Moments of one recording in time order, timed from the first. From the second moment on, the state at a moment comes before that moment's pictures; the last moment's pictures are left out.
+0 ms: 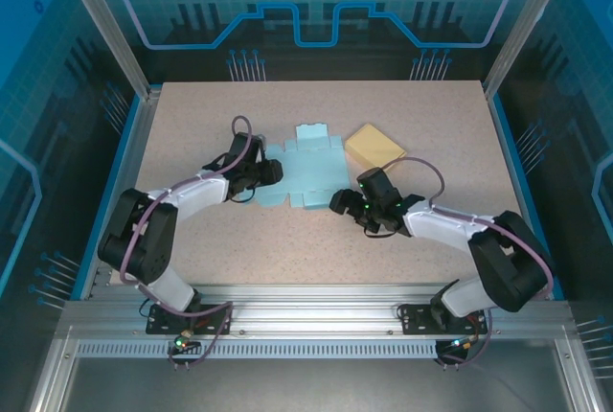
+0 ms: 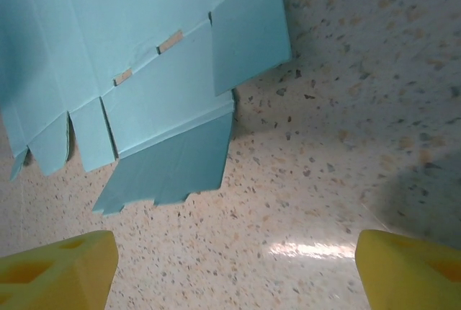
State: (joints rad) left arm -0.35 1.64 0.92 -0.15 0.08 -0.52; right arm 0.59 1.47 0.67 -0.13 -0.14 1.03
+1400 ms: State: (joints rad) left arm -0.19 1.21 0.91 -0.29 0.15 -0.33; right arm 0.58 1.57 0.96 -0.24 -0.23 0.55
